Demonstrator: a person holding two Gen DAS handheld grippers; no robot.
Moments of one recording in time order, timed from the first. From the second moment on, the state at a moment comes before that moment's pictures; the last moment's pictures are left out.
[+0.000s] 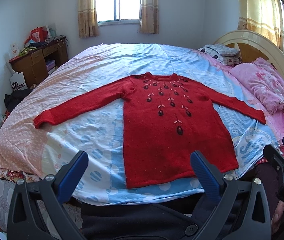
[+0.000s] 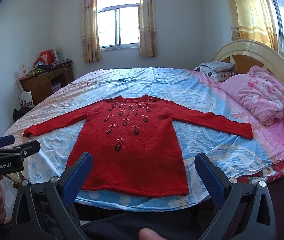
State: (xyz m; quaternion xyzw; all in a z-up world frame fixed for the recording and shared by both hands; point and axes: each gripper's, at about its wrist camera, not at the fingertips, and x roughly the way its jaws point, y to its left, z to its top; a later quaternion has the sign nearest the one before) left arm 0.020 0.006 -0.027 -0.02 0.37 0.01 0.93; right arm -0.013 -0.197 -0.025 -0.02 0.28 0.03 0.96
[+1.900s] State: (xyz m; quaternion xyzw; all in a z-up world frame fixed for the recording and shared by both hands) left arm 0.275 0.035 -0.131 0.03 0.39 0.13 0.91; right arm 0.271 -0.581 -0.097 0.19 0.39 -0.23 0.87
